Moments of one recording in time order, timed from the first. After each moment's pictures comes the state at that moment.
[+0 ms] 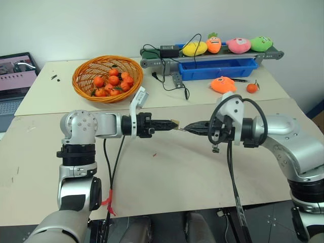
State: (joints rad) left arm -0.86 0.35 0.19 0.08 -1.00 1.52 -0.52; right arm -0.58 -0.76 0.07 -0.44 0.49 0.75 0.93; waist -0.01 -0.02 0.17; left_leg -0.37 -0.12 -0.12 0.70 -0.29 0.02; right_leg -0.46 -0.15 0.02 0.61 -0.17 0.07
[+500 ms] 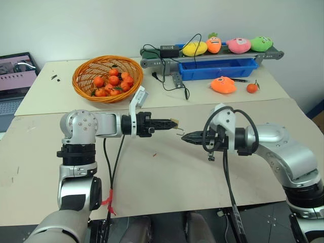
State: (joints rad) left arm -0.86 0.35 0.19 0.08 -0.97 1.51 -0.54; right arm -0.50 -0.75 0.12 -0.45 0.48 0.74 0.92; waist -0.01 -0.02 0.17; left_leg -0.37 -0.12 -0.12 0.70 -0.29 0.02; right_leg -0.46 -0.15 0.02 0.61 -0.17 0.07
